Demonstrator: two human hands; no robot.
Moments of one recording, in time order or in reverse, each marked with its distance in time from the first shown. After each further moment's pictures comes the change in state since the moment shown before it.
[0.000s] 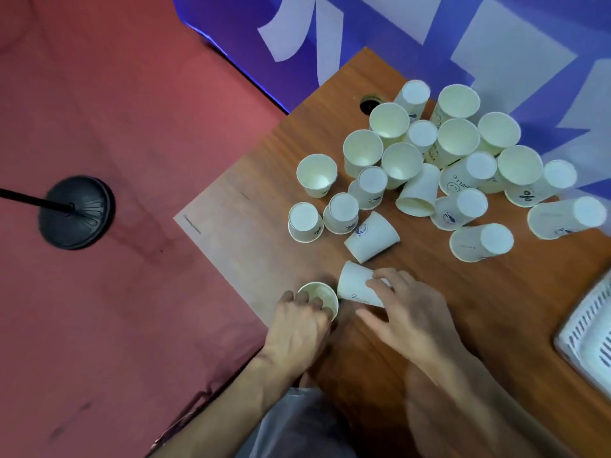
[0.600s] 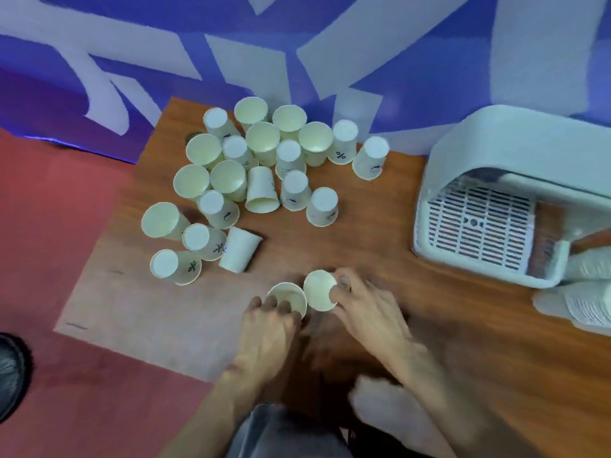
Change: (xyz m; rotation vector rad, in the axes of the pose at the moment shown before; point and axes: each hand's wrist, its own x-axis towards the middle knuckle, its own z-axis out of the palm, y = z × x) left_hand 0.024 0.108 -0.054 0.188 0.031 0.346; right_hand -0.128 0.039 -0.018 0.077 0.049 0.444
